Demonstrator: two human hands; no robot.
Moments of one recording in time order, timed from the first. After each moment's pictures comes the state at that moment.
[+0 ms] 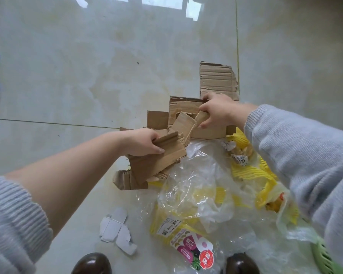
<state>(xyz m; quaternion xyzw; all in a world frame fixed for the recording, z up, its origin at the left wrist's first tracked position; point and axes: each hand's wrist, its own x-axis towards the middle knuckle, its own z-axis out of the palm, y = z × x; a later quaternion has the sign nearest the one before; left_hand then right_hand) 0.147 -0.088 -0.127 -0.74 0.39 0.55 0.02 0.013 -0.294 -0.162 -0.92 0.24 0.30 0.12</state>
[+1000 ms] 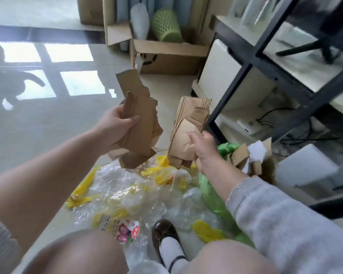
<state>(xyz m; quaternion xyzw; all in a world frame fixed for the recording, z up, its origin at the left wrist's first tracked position) -0.050 -0.093 0.124 -0.63 0.37 0.48 -0.48 -0.256 -0.138 0.085 -0.42 0.61 -0.40 0.55</state>
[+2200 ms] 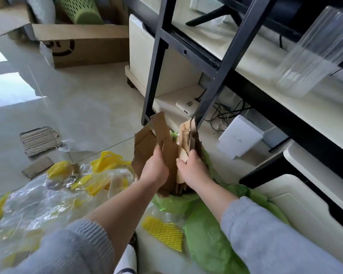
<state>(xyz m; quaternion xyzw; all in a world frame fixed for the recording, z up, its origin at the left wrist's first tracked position) -0.351 -0.133 0.023 -0.66 0.58 0.42 -0.22 -0.458 -0.125 0.051 -0.54 0.77 -0.13 0.30</state>
